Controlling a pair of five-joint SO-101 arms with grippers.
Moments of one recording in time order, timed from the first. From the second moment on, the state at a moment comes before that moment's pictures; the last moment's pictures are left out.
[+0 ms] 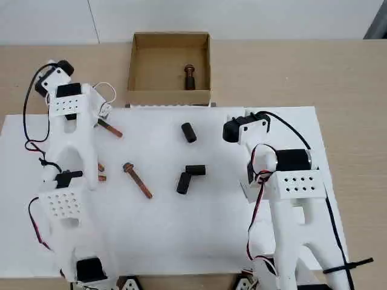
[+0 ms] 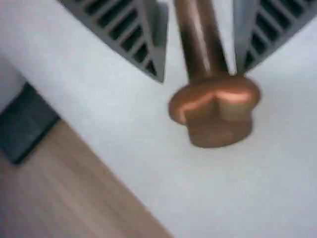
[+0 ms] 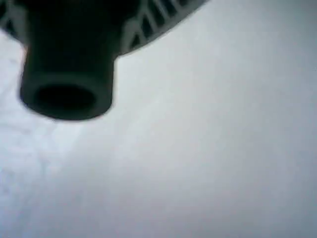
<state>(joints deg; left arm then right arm) -13.5 39.6 -24.9 72.0 42.0 -6.7 -31.2 37.7 82.5 16.7</state>
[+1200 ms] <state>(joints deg) -4.9 42.7 -69.6 99.0 39.6 -6.7 -50.5 28.8 94.9 16.7</state>
